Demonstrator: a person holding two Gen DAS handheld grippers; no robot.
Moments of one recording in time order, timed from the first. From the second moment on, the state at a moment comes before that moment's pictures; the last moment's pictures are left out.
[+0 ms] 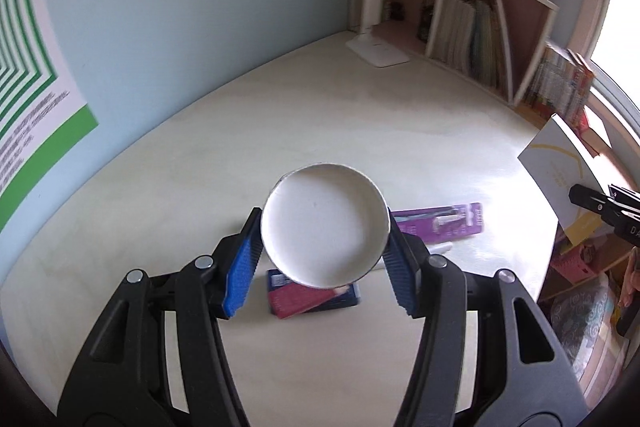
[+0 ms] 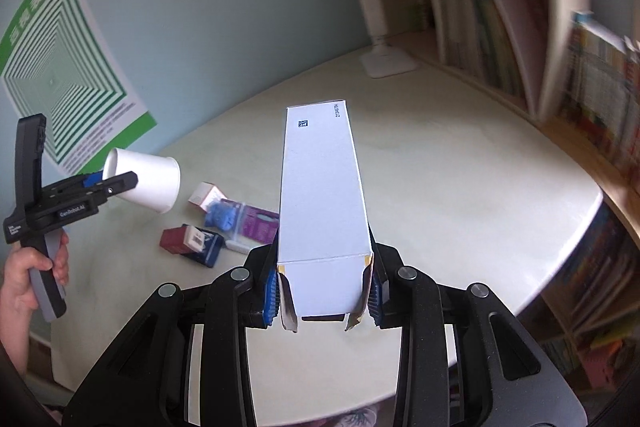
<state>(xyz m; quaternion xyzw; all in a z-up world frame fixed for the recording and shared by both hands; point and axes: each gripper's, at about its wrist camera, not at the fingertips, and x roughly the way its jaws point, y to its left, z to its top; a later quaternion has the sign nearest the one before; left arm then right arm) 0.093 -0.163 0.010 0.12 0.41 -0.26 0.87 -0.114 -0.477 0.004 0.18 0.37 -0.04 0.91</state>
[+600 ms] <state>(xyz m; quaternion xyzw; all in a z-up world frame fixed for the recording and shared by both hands) -0.070 -0.415 -0.025 0.23 0.42 -0.48 0.73 -0.350 -0.601 -0.049 0.29 0.37 -0.19 0.86</state>
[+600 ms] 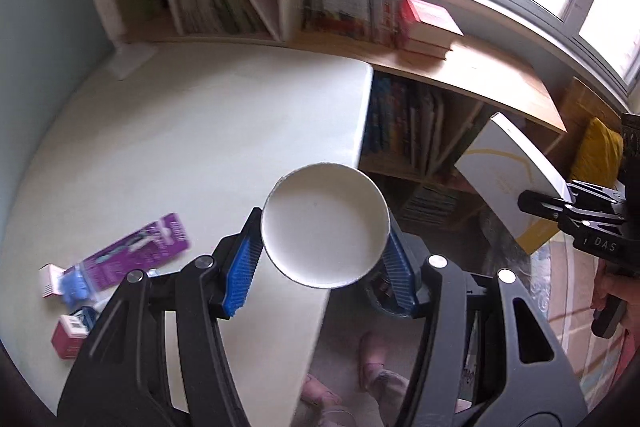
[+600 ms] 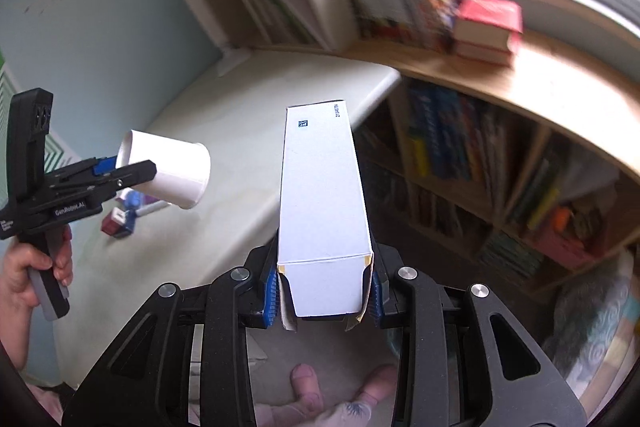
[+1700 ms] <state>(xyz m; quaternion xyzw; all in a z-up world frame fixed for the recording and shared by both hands) -0.233 -0.570 -0.249 0.42 0.55 -0.52 0.51 -0.477 -0.683 -0.251 0.52 0.41 -0.27 0.70</state>
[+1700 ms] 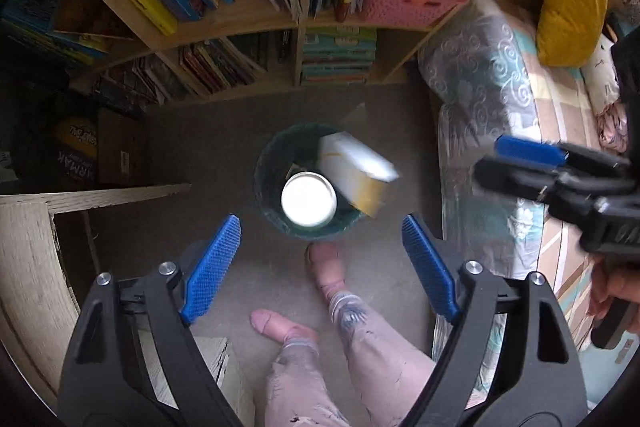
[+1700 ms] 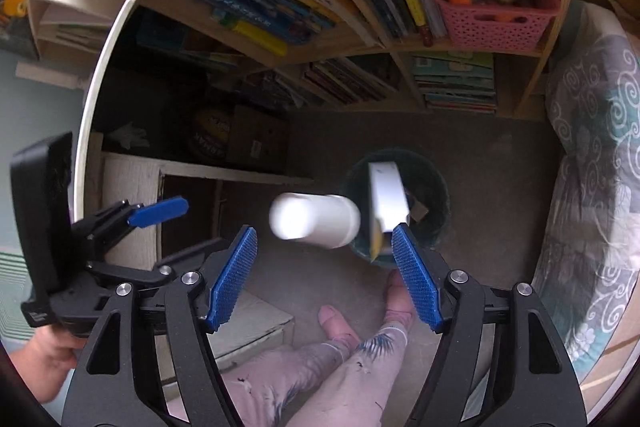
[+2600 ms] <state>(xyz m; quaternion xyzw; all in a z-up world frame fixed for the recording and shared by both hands) -0.131 -0.497 -0.113 0.33 0.50 -0.44 0.67 -0.352 -0.686 -0.116 0.38 0.40 -0.10 0.83</state>
